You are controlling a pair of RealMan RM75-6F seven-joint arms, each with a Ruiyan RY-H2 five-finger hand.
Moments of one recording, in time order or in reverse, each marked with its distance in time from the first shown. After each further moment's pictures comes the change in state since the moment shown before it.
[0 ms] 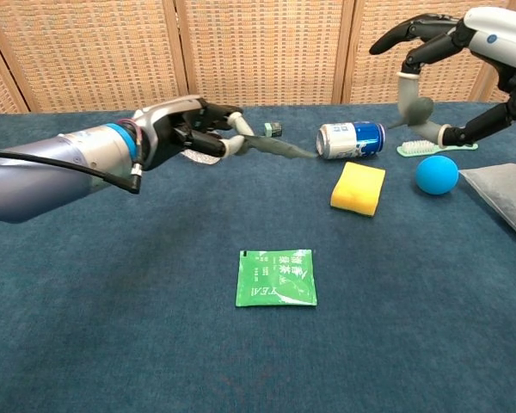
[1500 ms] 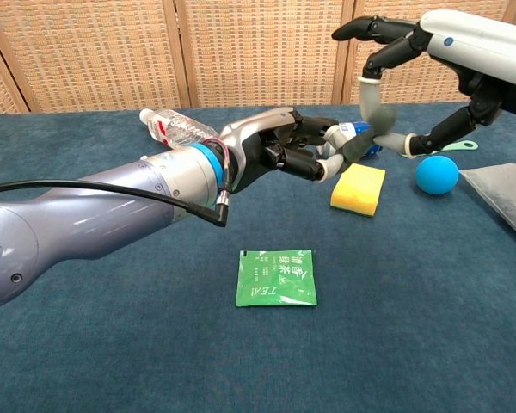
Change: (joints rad) left arm -0.085 -0.153 -0.012 -0.046 0.044 0.008 0.018; right arm 0.041 -0.002 0.017 -0.082 0.002 -0.075 -0.050
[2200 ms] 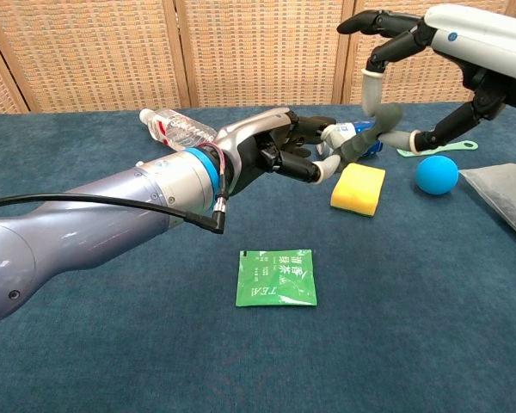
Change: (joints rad) left arm 0.017 -0.014 0.019 0.021 0.060 0.034 -0.039; right arm -0.006 0.004 0.014 0.011 -0.002 -0.002 -0.018
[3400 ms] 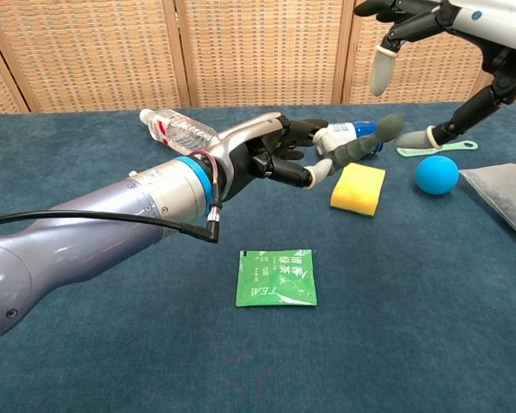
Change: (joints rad) left arm 0.026 -0.019 0.016 0.032 0.044 0.032 -0.032; right arm -0.032 0.017 0.033 0.001 -0.009 0.000 0.107
